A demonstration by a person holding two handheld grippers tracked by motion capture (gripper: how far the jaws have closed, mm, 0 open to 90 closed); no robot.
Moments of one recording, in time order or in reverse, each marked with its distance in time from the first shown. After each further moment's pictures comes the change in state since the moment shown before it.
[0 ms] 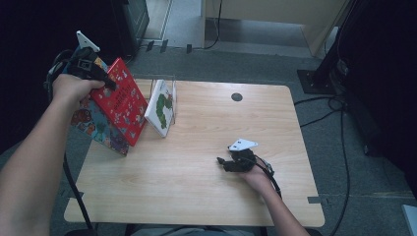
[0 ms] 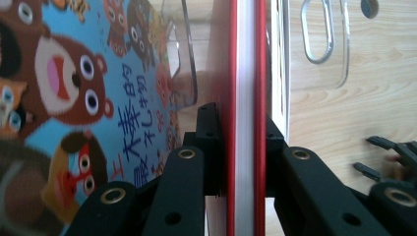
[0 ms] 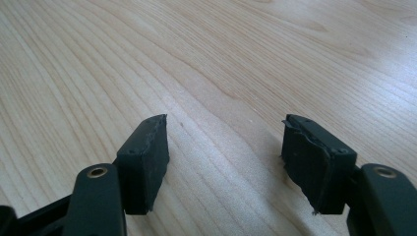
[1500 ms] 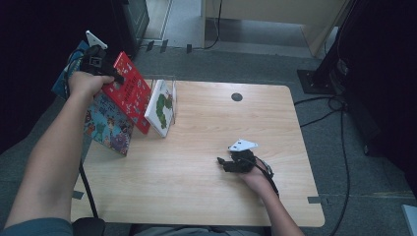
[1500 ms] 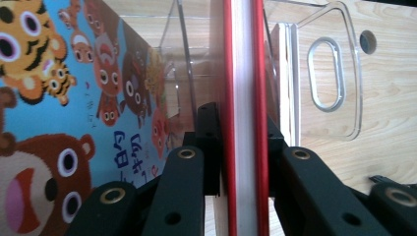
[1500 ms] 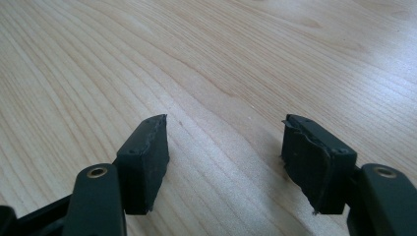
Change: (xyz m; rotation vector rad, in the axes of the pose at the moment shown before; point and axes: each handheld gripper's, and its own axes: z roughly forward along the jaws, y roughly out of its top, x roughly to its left) left arm 0.011 0.027 0.033 -0.053 -0.026 -0.041; right arm 0.003 -0.001 -0.001 -0.002 -0.025 0.022
